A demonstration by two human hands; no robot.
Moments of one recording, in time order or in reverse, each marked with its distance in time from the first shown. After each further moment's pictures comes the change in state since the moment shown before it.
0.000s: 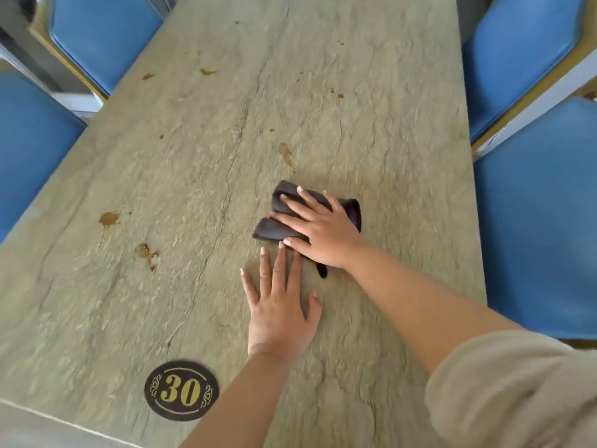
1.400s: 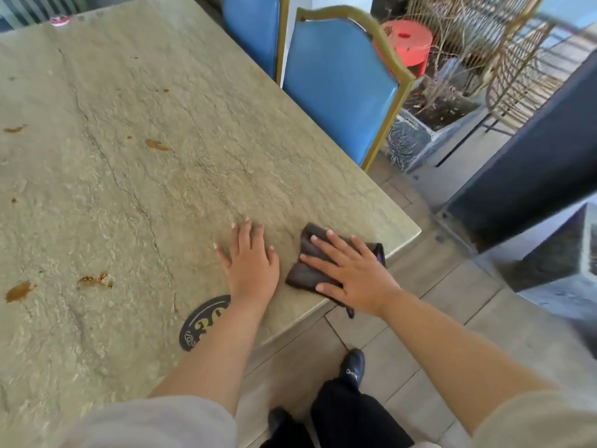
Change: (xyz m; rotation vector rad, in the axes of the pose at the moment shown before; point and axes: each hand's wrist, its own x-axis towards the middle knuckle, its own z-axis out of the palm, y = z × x) left_hand -0.070 -0.067 -0.004 -0.134 -0.046 0.579; right_hand -0.267 -0.243 0.057 0.033 0.013 0.799
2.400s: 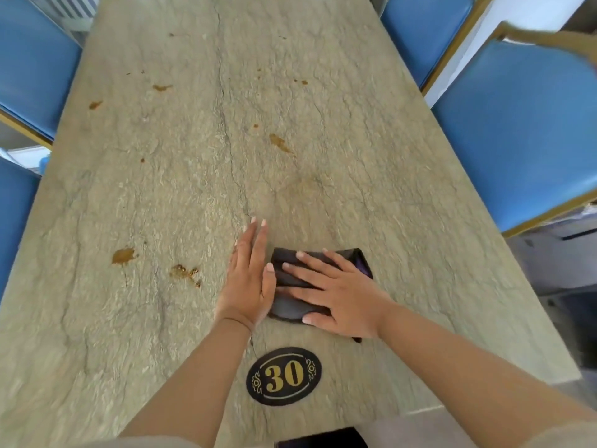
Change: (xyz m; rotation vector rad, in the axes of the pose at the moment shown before) left_hand 0.034 -0.145 -0.050 -0.285 0.194 -0.011; right_hand 0.185 -0.091 -0.019 -0.107 -0.008 -0.697
